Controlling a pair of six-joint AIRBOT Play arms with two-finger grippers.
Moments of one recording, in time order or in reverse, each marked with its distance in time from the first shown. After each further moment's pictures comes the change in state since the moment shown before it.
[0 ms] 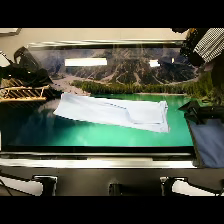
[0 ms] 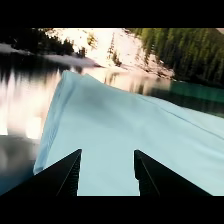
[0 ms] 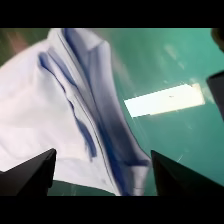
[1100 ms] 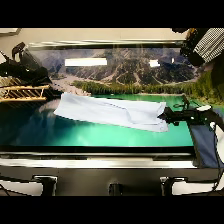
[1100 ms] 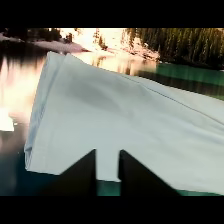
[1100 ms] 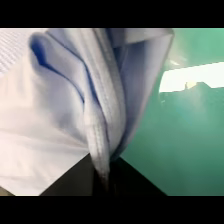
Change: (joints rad) left arm -0.043 0.035 0.008 0.011 -0.058 -0.012; right arm 0.239 -0.167 -0.116 0.149 -0.226 -0.143
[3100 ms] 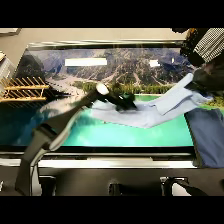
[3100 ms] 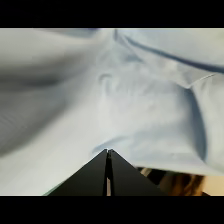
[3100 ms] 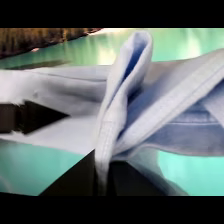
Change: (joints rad) left arm -0.632 -0.511 0.163 -0.616 0.337 -0.140; right arm 0.094 0.354 0.599 -0.336 0.442 0.424
